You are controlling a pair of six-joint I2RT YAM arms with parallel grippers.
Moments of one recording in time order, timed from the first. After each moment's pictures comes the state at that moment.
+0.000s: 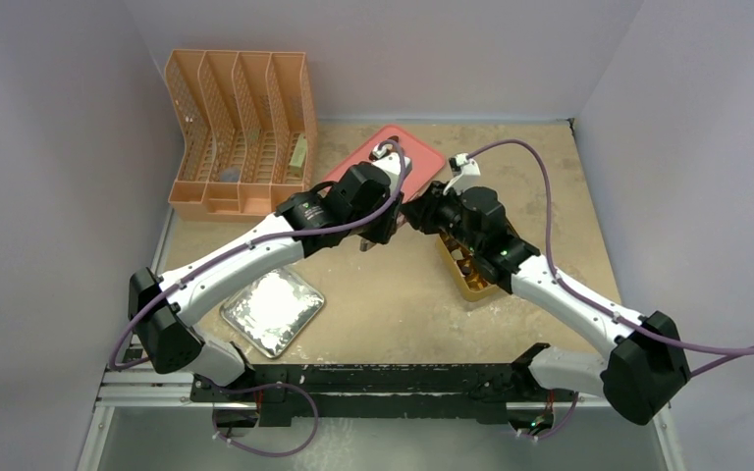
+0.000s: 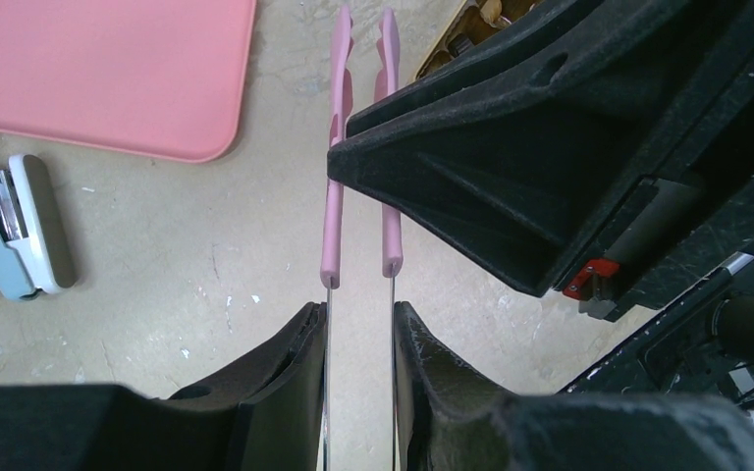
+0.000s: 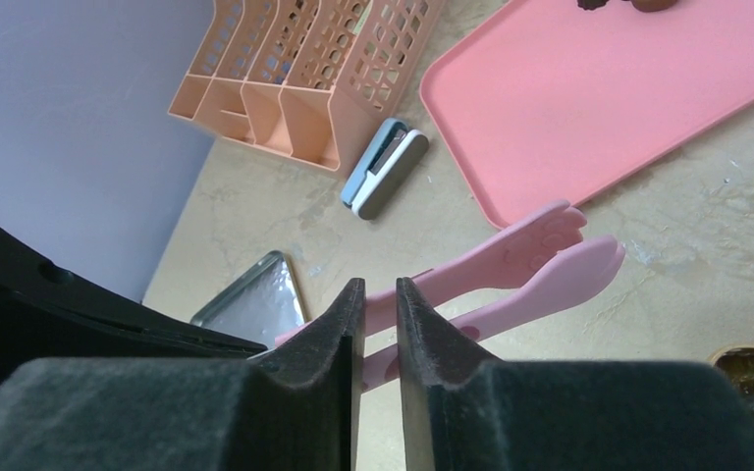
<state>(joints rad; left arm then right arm) -0.90 1.49 1.46 -0.66 -0.16 -0.34 0.62 1.20 0.81 0.14 -0.02 0.60</state>
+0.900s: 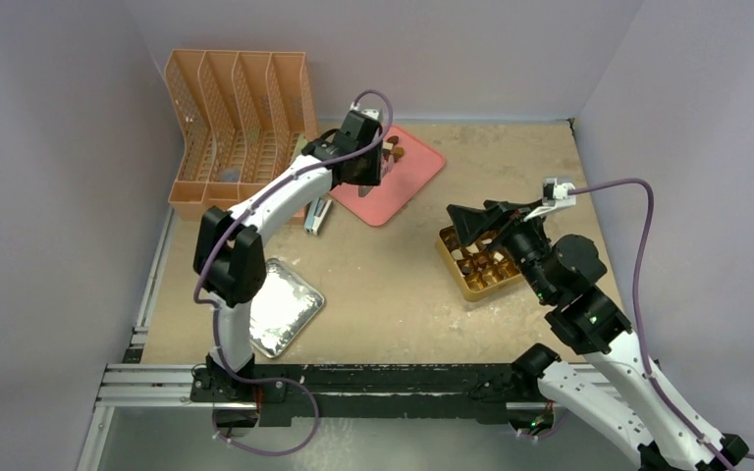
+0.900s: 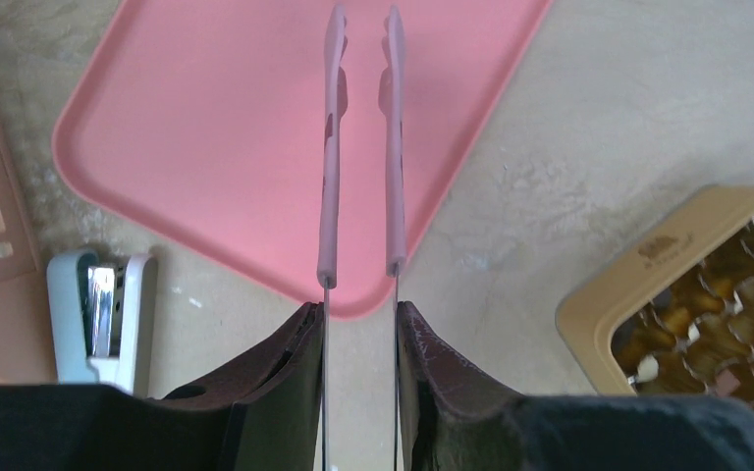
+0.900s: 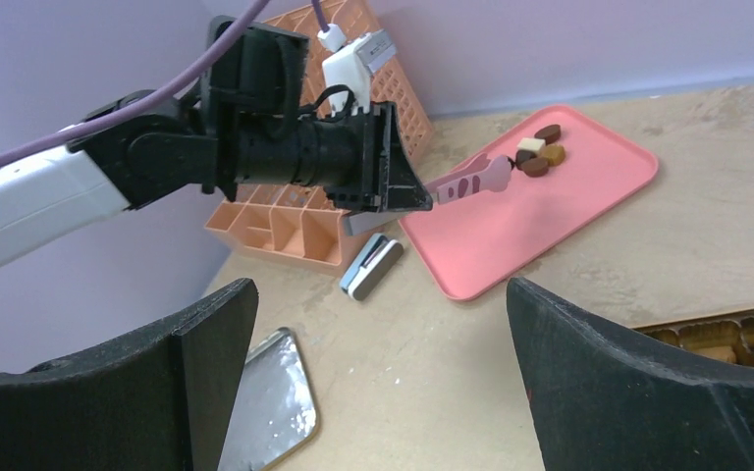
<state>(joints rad) -0.58 1.93 1.74 -0.61 -0.12 -0.41 0.62 0.62 0.81 -0.15 0.18 0.49</state>
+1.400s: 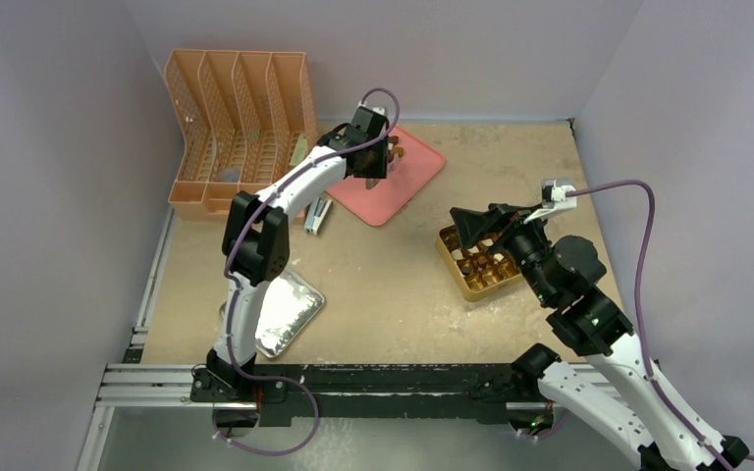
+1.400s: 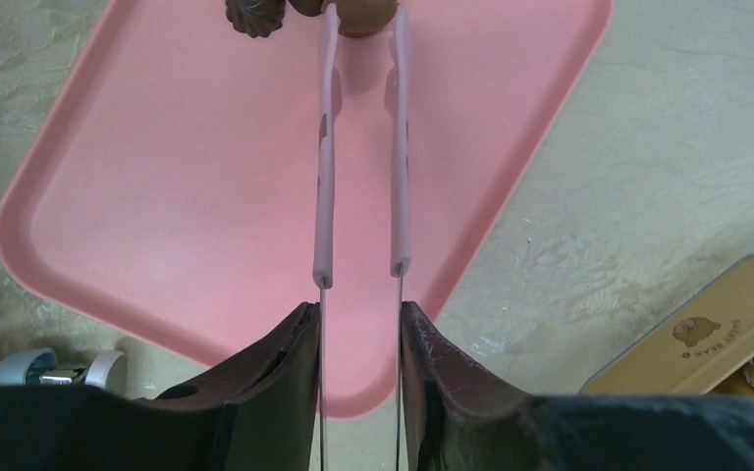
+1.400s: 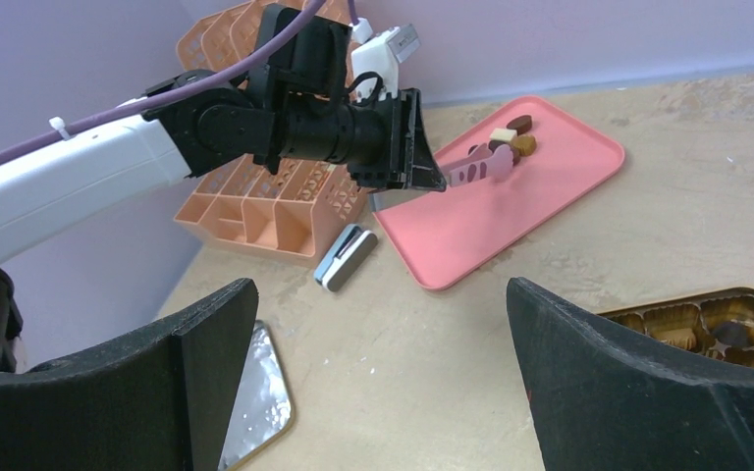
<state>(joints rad) -0.54 2.19 1.98 -0.61 -0.09 -0.41 0.62 0.60 0.81 -0.21 0.22 0.45</state>
